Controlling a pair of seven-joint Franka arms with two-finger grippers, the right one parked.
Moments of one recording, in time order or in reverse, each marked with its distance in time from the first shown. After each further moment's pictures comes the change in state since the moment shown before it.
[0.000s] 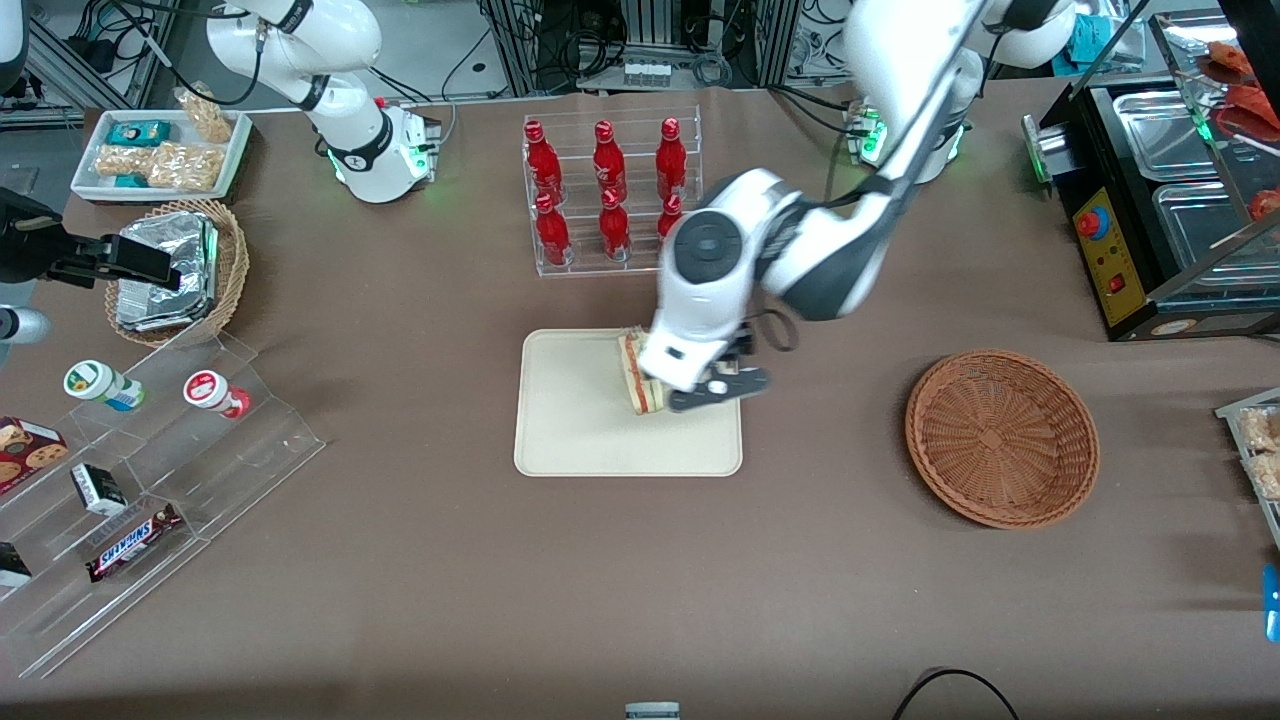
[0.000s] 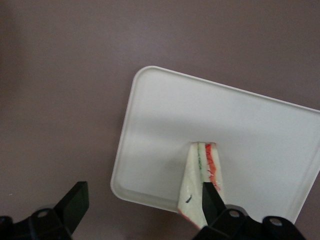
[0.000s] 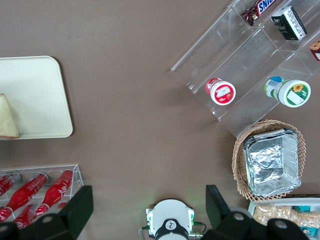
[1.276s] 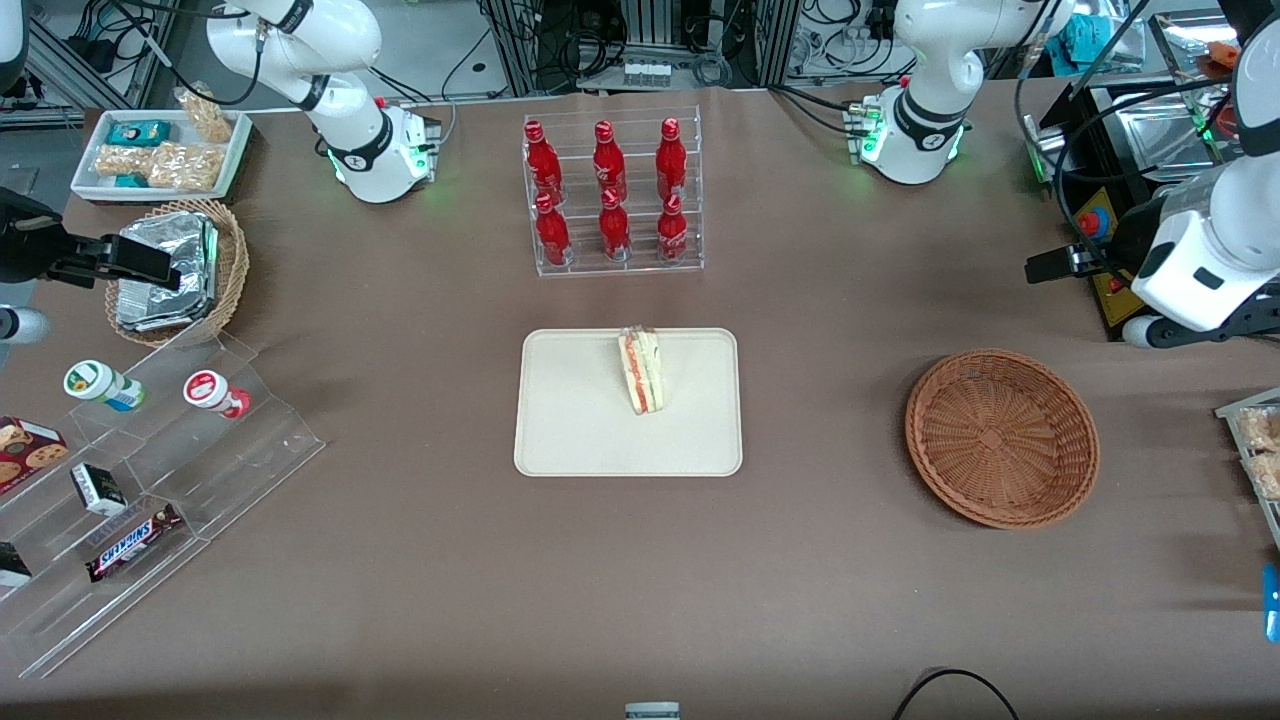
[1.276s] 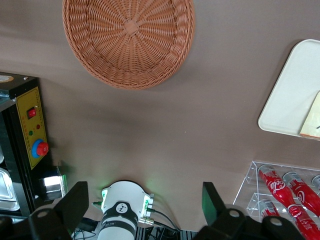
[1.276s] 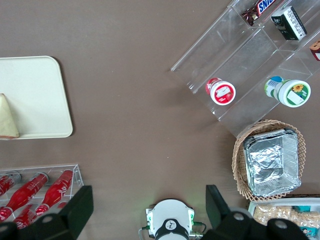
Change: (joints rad) arm 0.589 -0.340 -0.006 0.028 -0.055 -0.622 0.636
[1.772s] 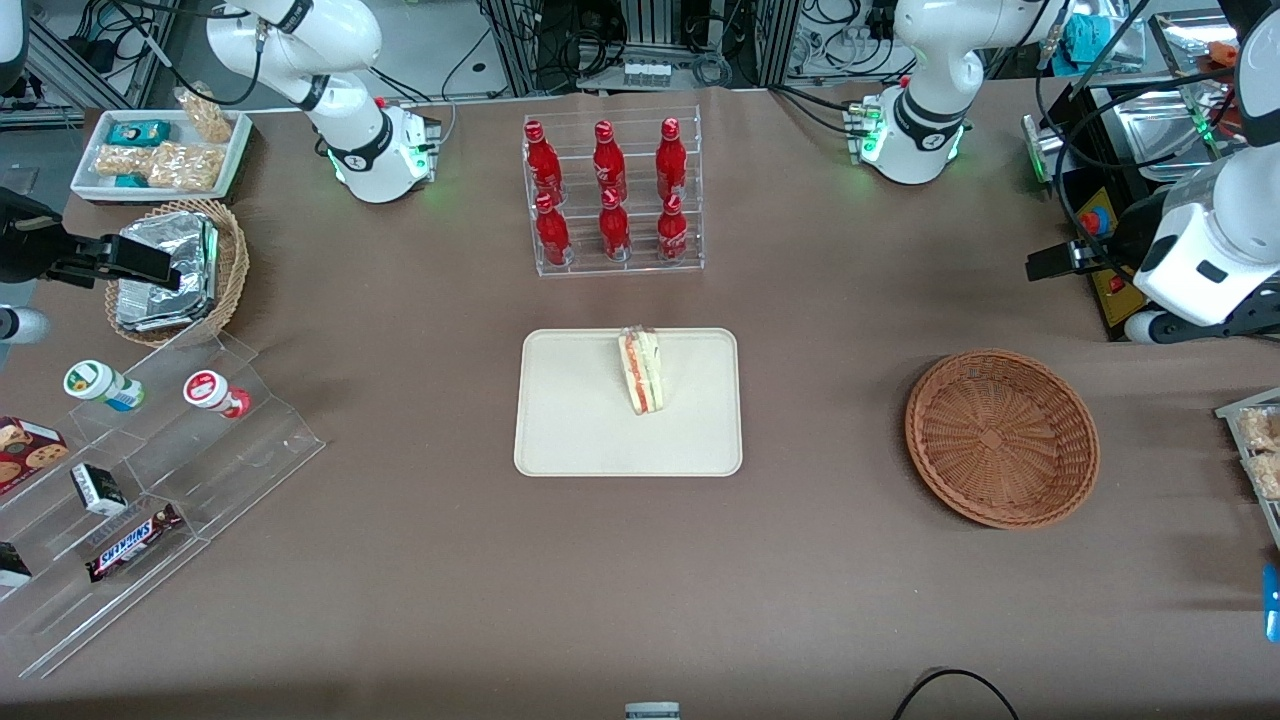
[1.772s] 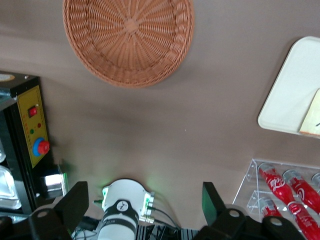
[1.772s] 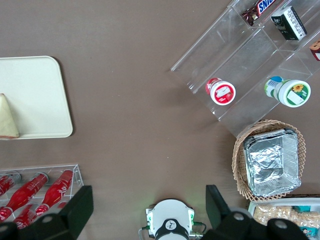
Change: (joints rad) arm 0.000 -0.003 -0.002 0.005 0.002 -0.036 0.000
